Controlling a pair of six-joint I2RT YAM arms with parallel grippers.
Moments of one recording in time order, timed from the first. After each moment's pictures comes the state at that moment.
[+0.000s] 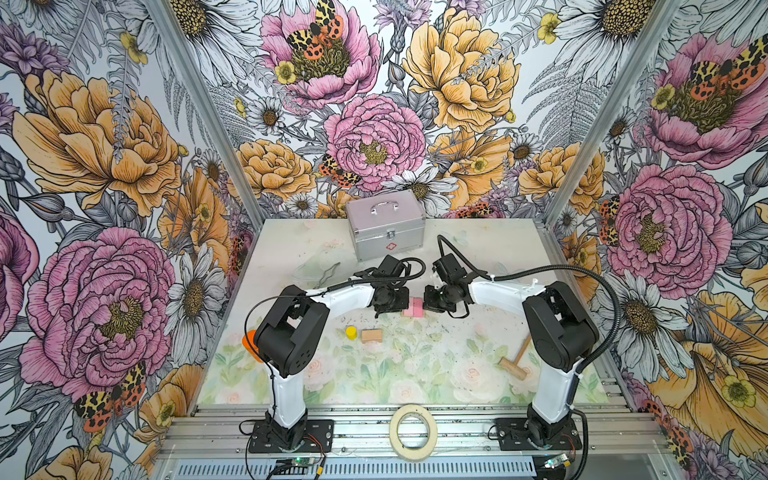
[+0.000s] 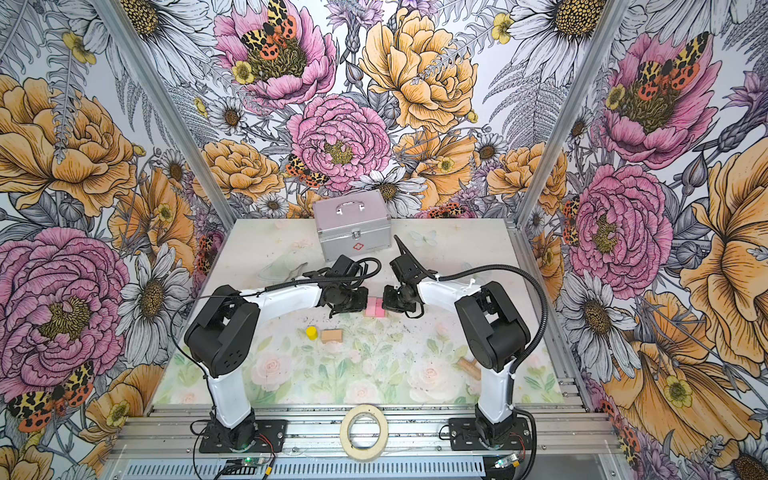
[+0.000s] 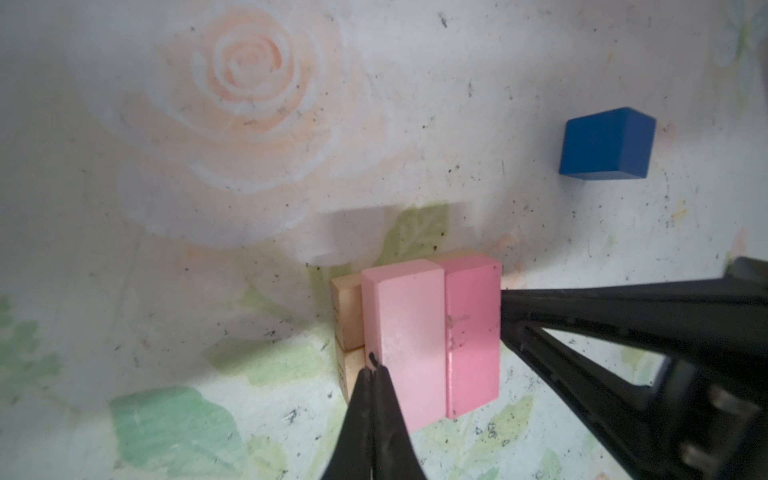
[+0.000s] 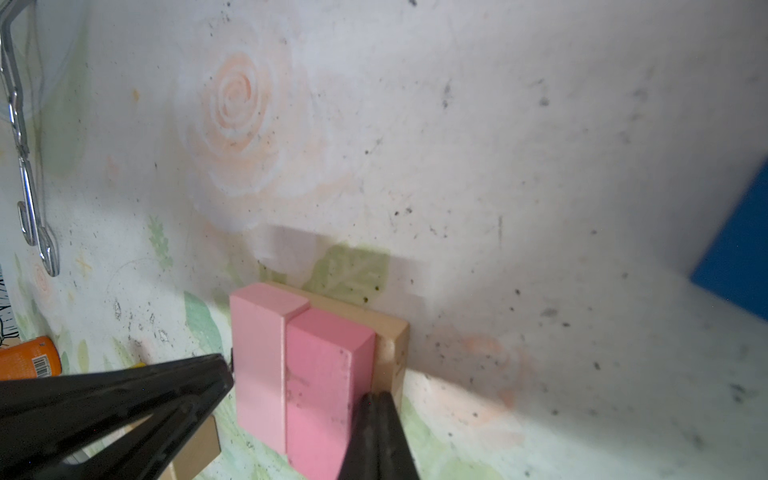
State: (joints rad) left arm -0.63 1.88 1.23 -0.42 0.16 -0.60; right arm 0.51 1.88 1.18 -0.43 -0.31 0.60
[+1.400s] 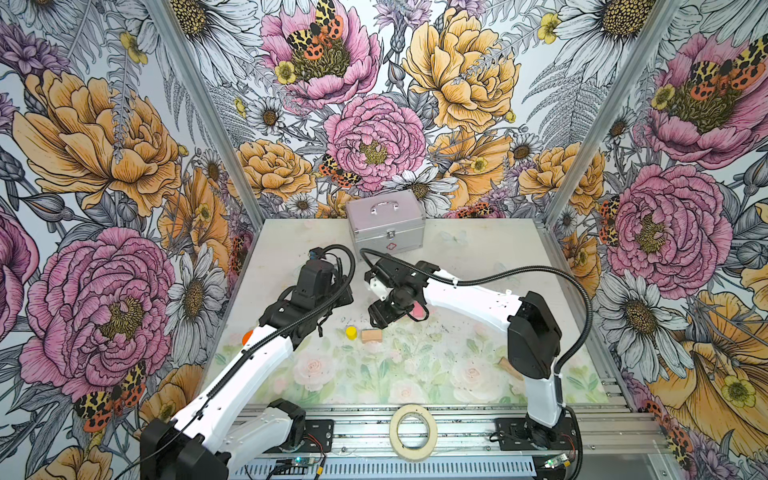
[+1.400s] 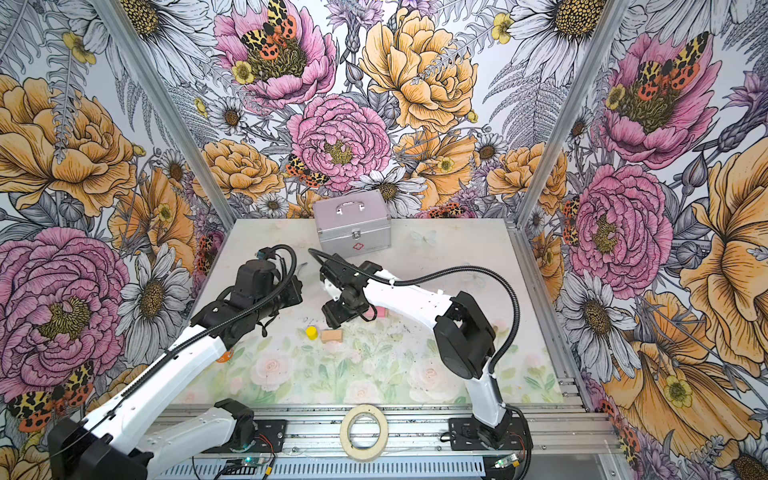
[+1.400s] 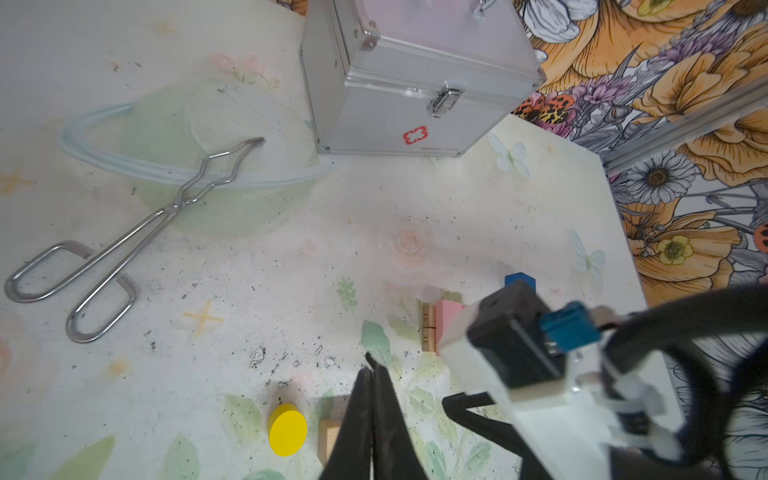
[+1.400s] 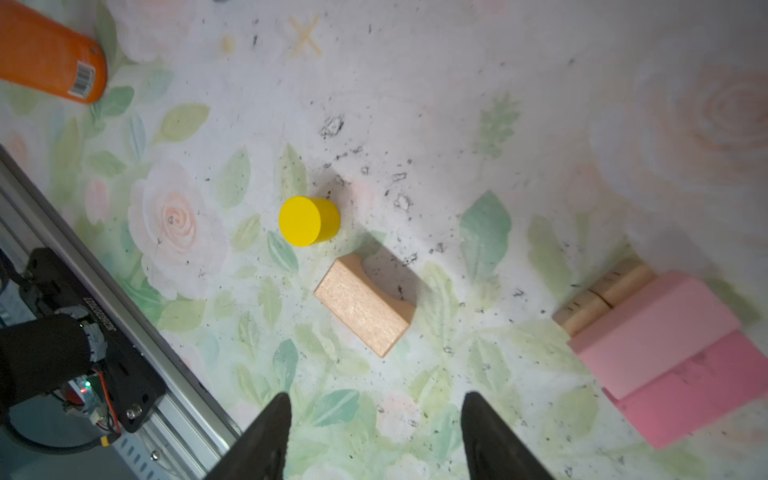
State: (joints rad) left arm -0.42 0.99 0.89 -0.51 -0.11 -0.60; right arm 0.91 2.05 1.76 -0.97 -0.21 0.22
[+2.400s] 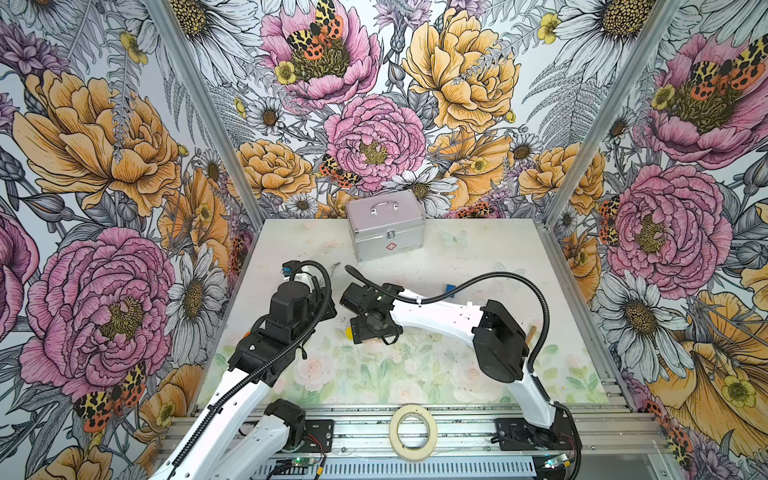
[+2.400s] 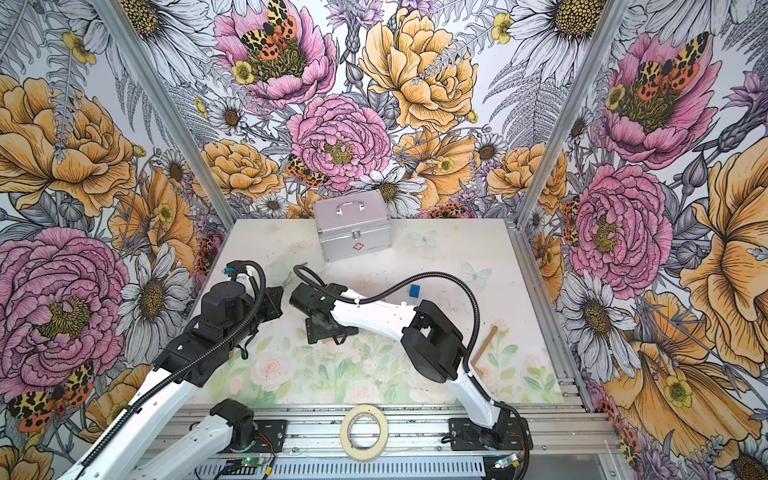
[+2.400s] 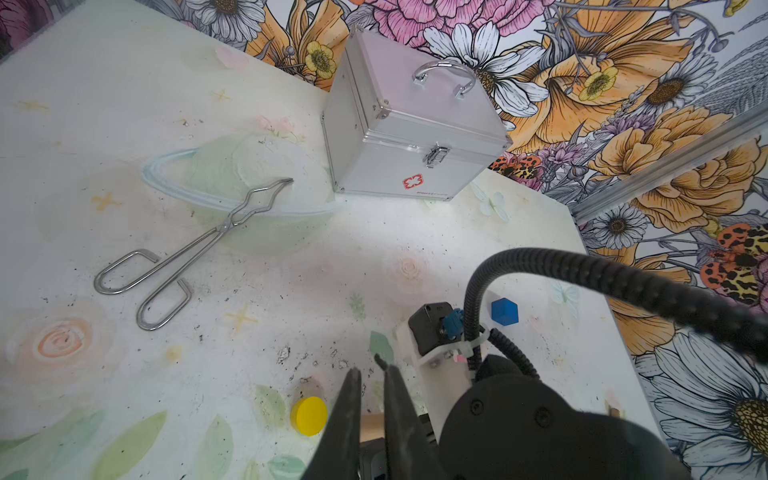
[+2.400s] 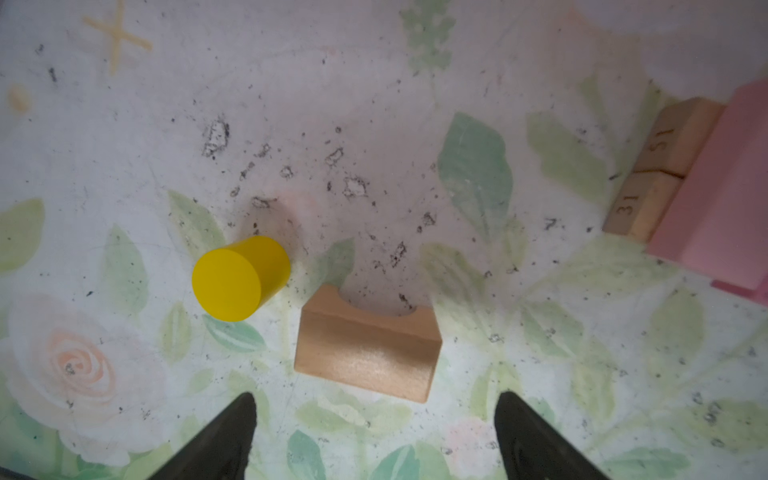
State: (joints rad) left arm -0.41 0.74 0.80 -0.54 -0.16 -0.60; right arm 1.05 2.19 1.87 -1.01 0.09 0.81
